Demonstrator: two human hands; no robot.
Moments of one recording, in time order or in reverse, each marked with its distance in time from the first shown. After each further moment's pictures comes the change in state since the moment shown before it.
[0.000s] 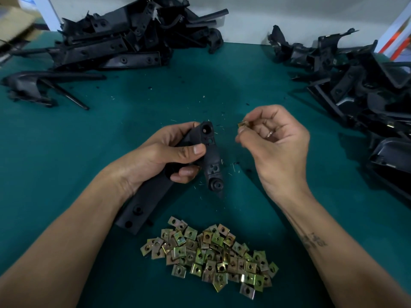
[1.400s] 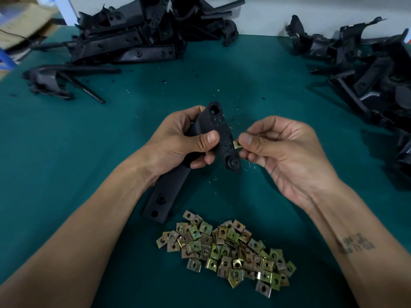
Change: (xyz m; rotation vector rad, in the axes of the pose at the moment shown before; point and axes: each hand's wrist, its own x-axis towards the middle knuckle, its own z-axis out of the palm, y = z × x) left_hand 0.006 0.004 0.006 0.162 0.210 0.151; right_hand -0.005 -0.024 -0.003 0.293 -0.254 0.527
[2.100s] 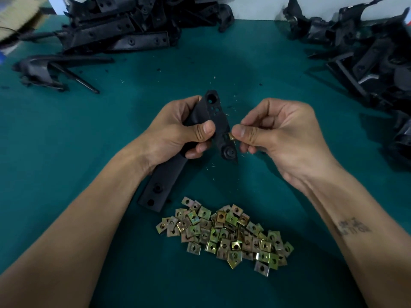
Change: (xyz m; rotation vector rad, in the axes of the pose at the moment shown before) left_hand -0.001 -0.002 -0.002 0.010 -0.089 -0.025; right_hand -0.003 -0.001 0.005 -0.262 -0.001 -0.133
